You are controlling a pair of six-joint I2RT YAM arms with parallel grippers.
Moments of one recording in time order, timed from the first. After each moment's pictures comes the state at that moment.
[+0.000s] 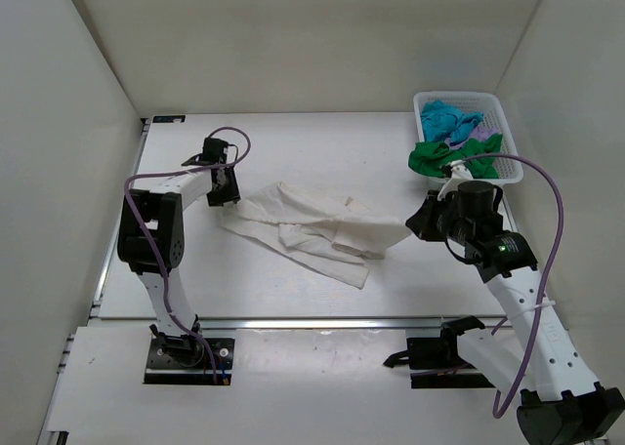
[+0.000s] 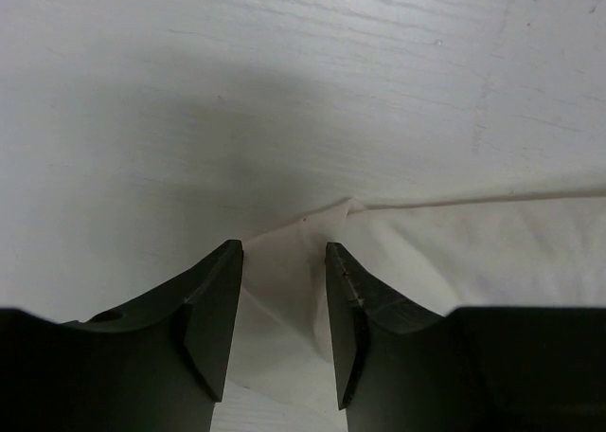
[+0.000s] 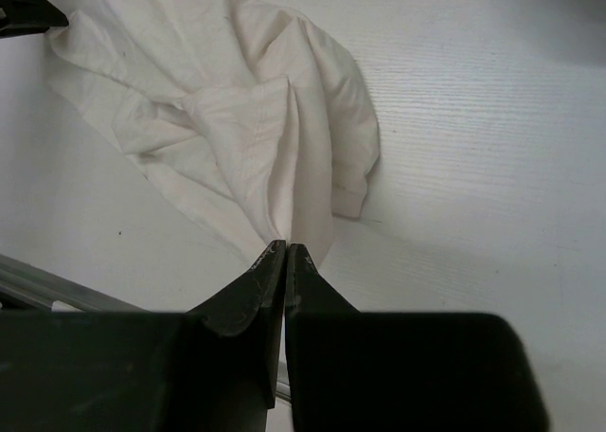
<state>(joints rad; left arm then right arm) -0.13 1.89 1.26 -0.44 -0.12 -0.33 0.23 0.82 0.89 -0.68 -0.21 0.33</state>
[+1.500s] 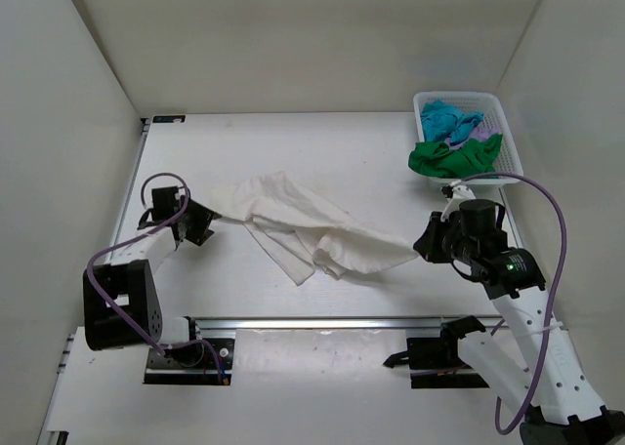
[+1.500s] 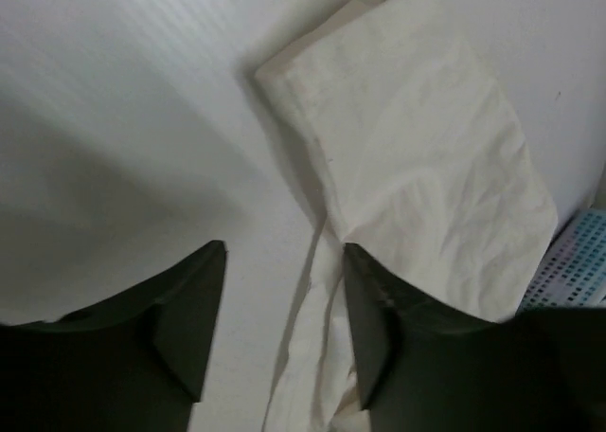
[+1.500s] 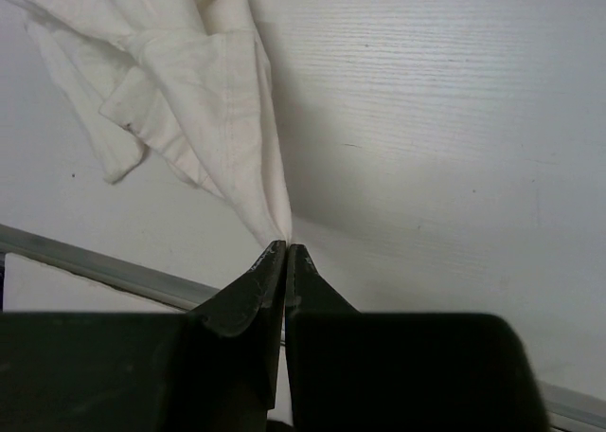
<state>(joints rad) 0.12 1.37 0.68 -0.18 0.18 -0.95 0.26 0.70 0.85 -0.87 -0.16 0.29</state>
